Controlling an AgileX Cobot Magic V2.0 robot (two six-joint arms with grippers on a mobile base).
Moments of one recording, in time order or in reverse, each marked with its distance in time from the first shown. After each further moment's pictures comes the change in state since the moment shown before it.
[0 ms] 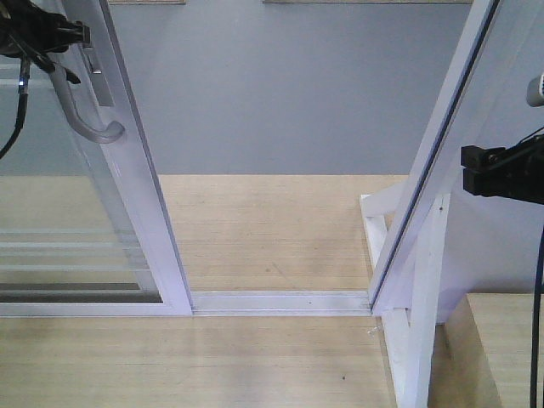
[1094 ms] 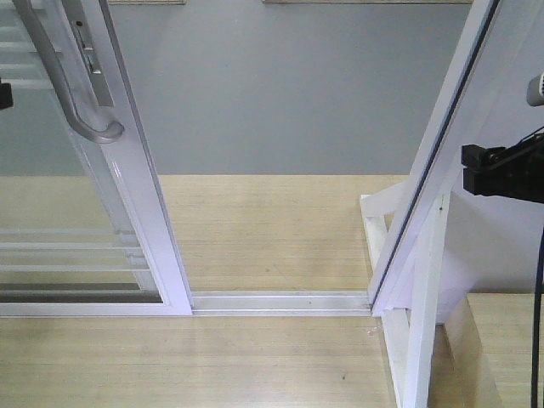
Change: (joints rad) left arm -0.007 -0.685 0.600 -0.034 -0.016 0.008; right arm 0.000 0.000 0.000 -0.007 -0.006 0.000
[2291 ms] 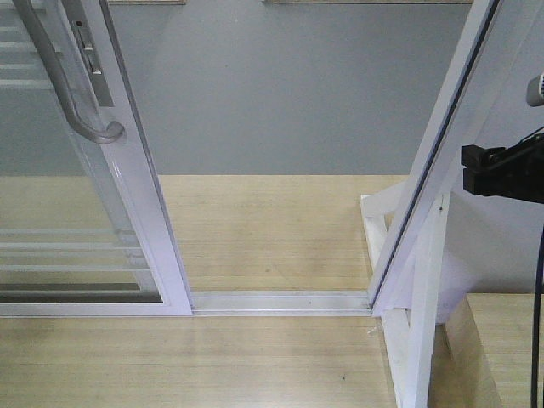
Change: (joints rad) left arm 0.000 -0.728 0.326 -0.127 0.346 -0.003; right arm 0.000 0.000 0.000 -0.001 0.001 0.000
